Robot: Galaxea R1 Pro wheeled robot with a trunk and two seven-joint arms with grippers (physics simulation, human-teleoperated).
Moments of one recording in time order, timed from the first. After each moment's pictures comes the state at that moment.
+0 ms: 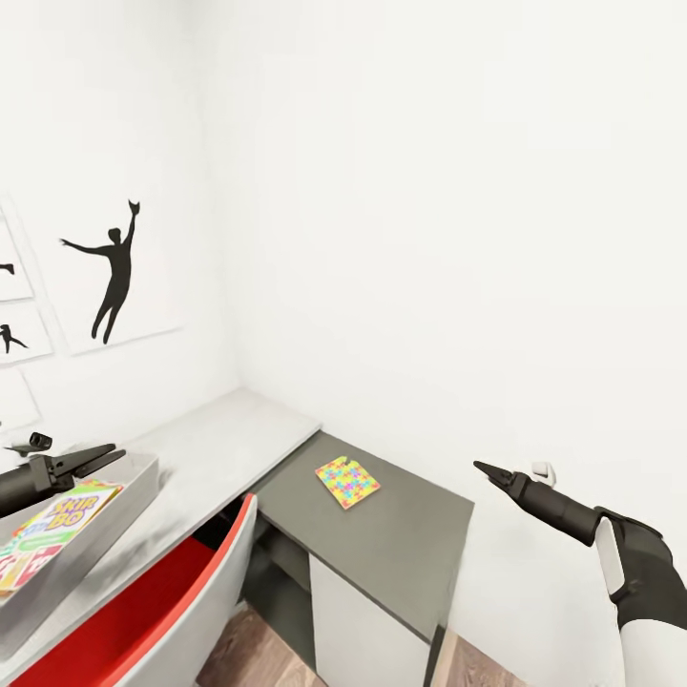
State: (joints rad) left arm -0.55 0.54 0.49 -0.98 0.21 0.85 -1.57; right arm -0.57 -0.16 -0.59 -0.94 -0.05 0.74 1.09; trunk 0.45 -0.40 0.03
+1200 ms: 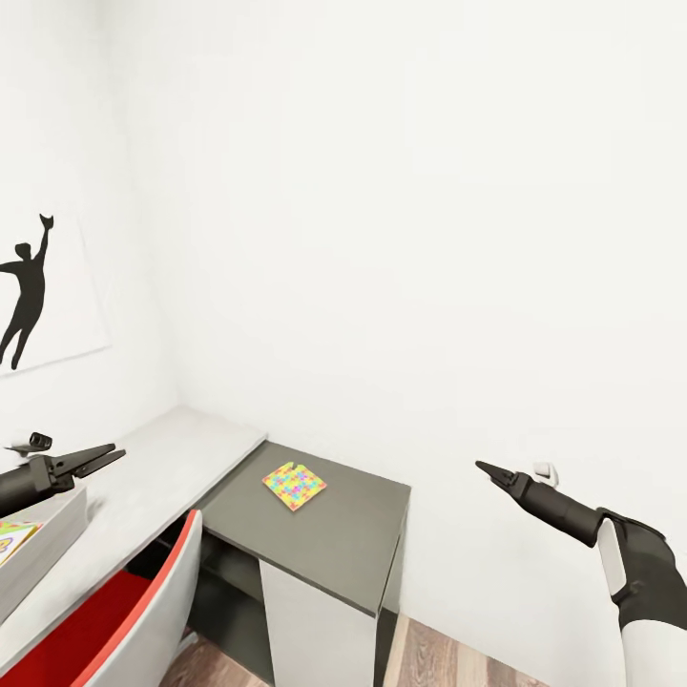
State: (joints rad) left arm -0.55 0.54 0.49 -0.98 0.21 0.85 -1.57; right arm -0.57 -0.16 -0.61 -0.94 -0.05 0.74 1.08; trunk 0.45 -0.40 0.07
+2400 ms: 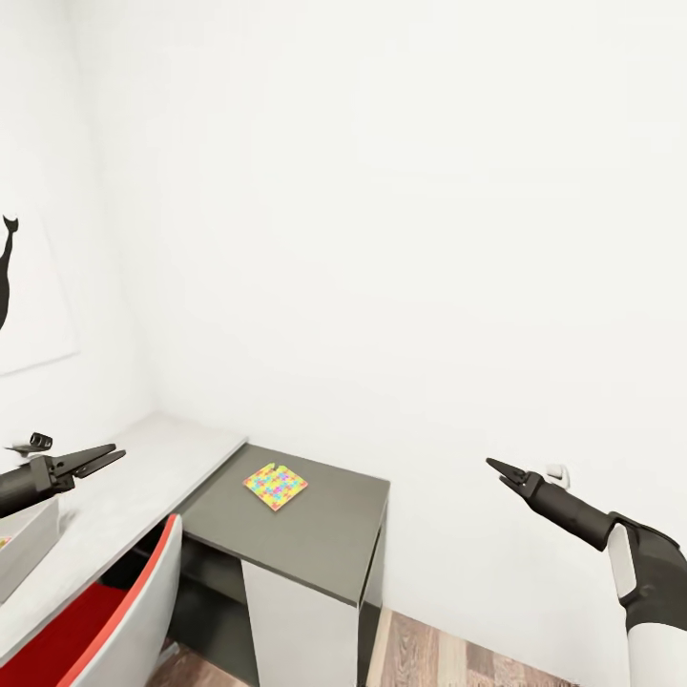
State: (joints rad) left arm -0.55 0.54 0.49 -0.98 0.21 0.85 -1.57; right arm -0.57 -0.16 -0.67 -0.94 -0.06 0.75 1.09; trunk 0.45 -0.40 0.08
